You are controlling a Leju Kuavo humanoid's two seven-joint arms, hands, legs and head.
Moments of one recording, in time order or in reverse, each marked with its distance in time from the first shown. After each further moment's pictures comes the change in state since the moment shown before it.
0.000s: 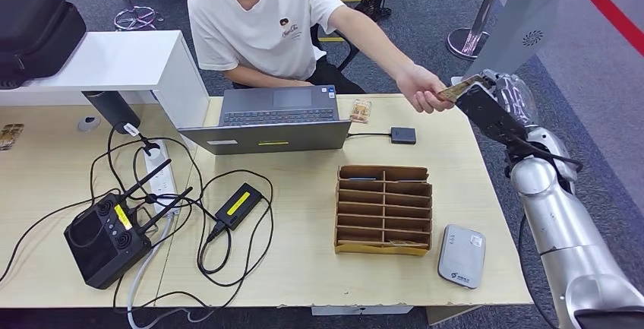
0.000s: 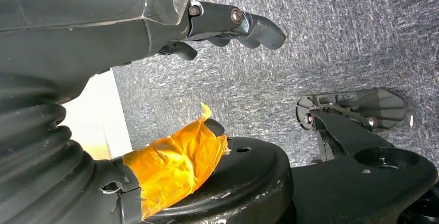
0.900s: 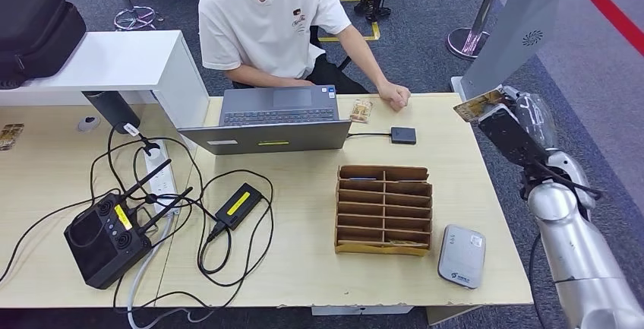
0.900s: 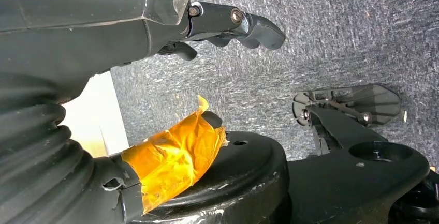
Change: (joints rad) left arm 0.001 -0.004 0.006 0.000 0.013 -0.003 -0.013; right arm 0.167 -0.045 -0.096 -0.154 -0.051 -0.007 -0.051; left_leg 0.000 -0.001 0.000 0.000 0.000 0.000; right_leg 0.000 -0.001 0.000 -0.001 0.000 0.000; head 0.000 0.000
